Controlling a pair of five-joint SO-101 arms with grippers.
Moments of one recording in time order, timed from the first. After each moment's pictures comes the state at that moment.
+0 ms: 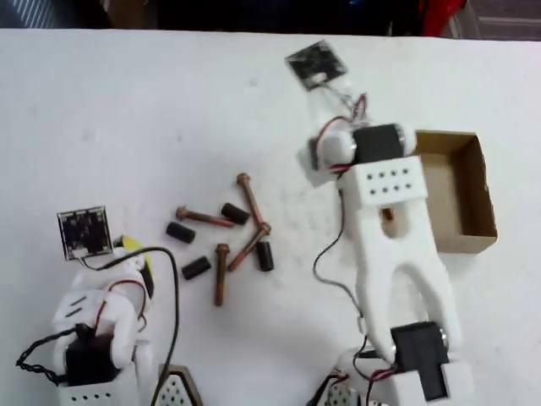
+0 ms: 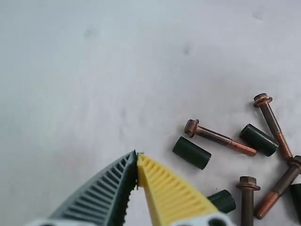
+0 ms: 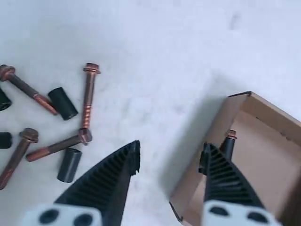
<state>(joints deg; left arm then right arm) -13.3 -104.2 83.2 69.9 6.6 -16.8 -10.3 -0.4 80.3 19.1</state>
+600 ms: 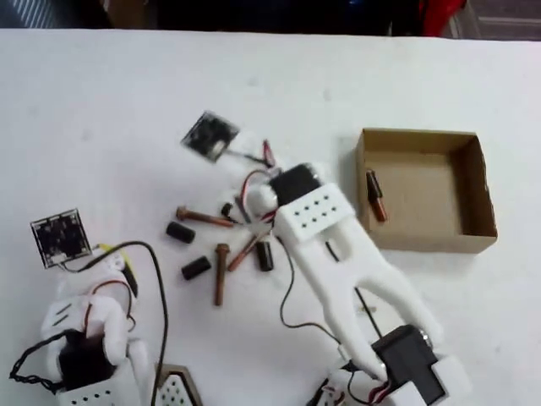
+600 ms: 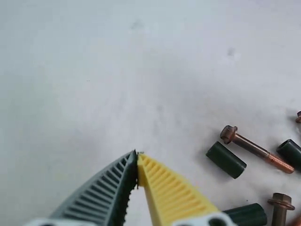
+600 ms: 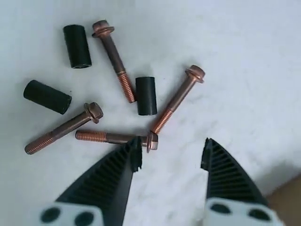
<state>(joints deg) -23.1 -104.2 83.2 71.2 6.6 -34.6 -10.6 19.8 63.6 31.0</state>
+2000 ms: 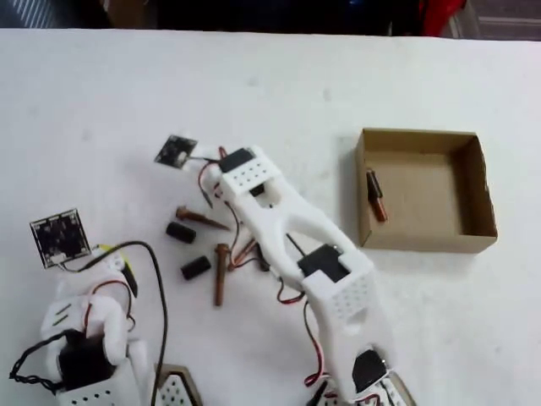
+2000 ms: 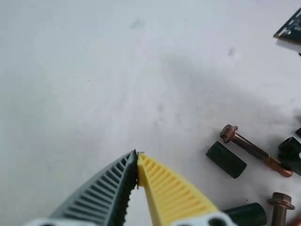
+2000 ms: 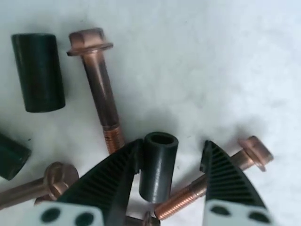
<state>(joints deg) -23.1 -104.2 83.2 71.2 6.6 -36.2 33.5 -9.8 64.0 33.8</state>
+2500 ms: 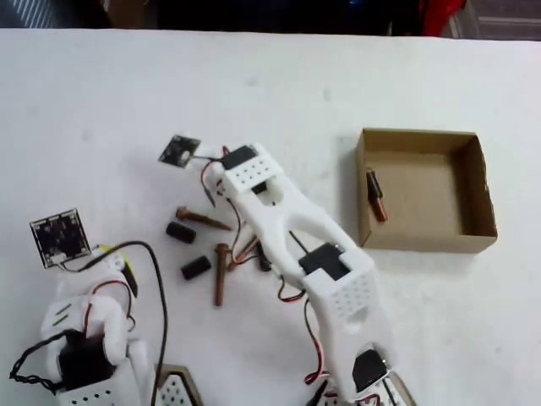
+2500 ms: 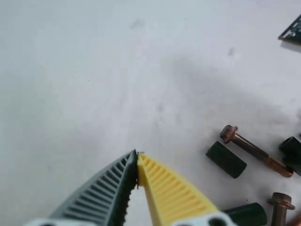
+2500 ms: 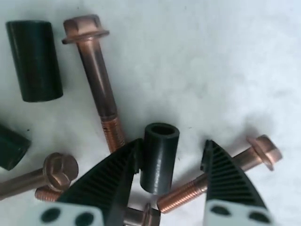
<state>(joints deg) -23.1 -104.2 83.2 71.2 6.6 -35.3 33.8 -10.5 67.1 34.1</state>
